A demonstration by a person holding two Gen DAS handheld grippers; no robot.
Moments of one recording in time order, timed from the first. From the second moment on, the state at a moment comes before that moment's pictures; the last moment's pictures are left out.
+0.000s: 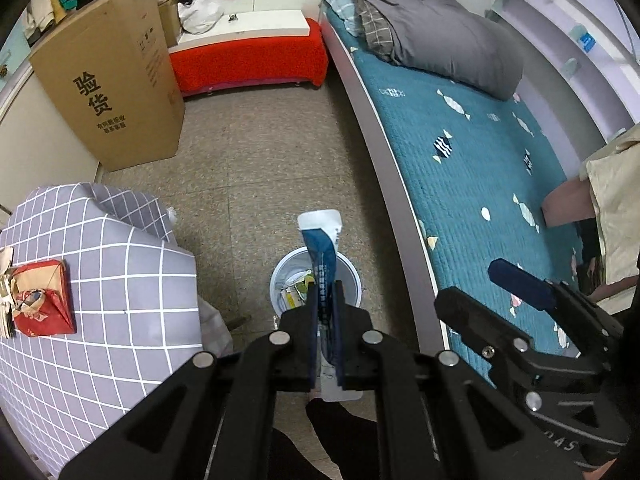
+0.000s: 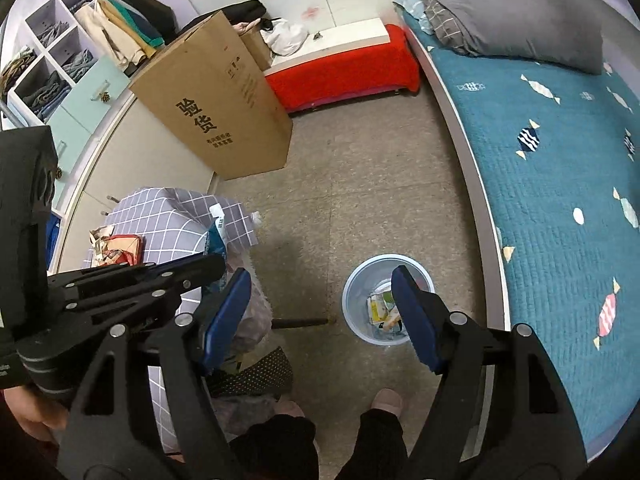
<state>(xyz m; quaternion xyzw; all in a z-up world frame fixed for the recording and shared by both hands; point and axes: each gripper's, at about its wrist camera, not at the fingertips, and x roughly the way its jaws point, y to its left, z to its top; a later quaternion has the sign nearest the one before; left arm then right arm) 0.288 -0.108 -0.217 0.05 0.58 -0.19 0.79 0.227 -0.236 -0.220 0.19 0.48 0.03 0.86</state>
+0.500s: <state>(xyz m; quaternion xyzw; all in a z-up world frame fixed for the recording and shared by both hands) 0.298 -0.141 -0.213 0.07 0.56 -0.21 0.80 0.207 -0.269 -0.217 0.21 0.47 -0.02 0.86</state>
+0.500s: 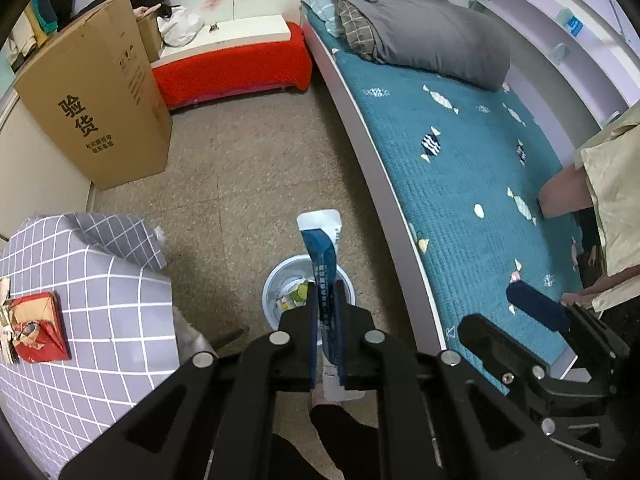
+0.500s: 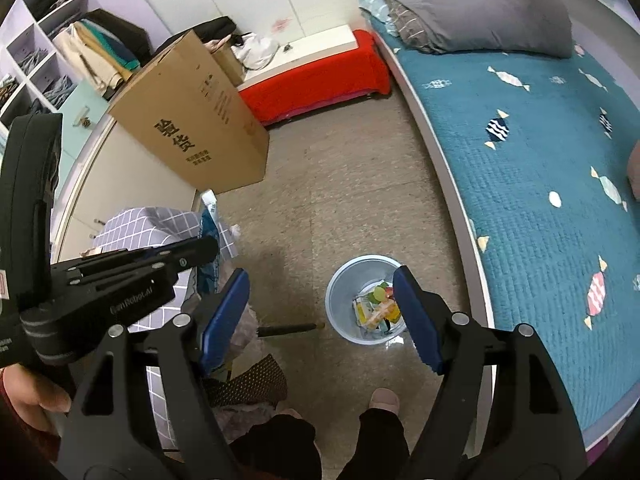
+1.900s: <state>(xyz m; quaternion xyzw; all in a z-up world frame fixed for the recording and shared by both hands) 0.257 -0.028 -0.175 0.00 0.53 -0.06 0.84 0.221 -0.189 -0.196 0.17 0.47 0.11 0.86</state>
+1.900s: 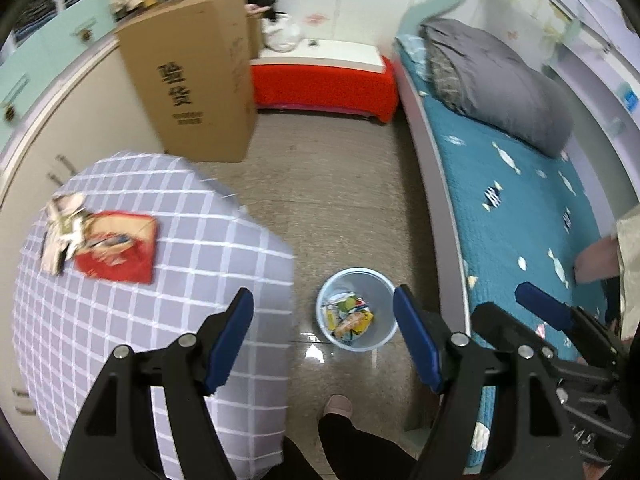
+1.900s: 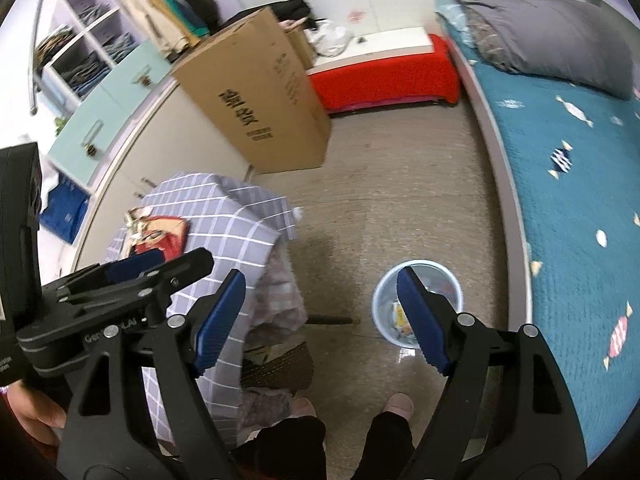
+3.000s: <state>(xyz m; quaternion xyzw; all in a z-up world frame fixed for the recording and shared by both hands) 0.261 0.360 -0.215 -0.18 0.52 0.13 0.82 0.317 0.170 -0.216 0.04 0.47 0.28 0.83</state>
